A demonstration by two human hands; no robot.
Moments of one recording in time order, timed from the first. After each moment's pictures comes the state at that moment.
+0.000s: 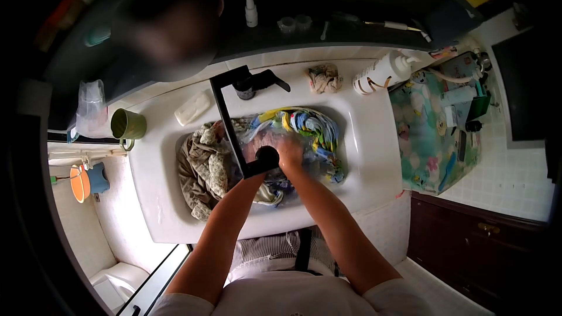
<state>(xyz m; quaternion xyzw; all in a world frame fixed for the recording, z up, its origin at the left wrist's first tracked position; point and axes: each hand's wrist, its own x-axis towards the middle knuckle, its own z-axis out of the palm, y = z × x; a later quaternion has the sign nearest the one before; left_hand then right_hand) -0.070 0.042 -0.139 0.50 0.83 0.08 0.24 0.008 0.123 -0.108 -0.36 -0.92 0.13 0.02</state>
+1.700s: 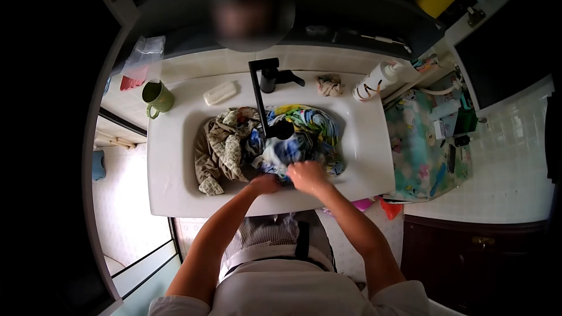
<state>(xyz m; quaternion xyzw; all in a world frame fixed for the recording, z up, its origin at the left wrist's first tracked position) -0.008 -0.056 -0.061 0.41 0.73 0.08 0.54 0.102 0.084 0.058 -0.02 -0.99 0.14 -0.06</state>
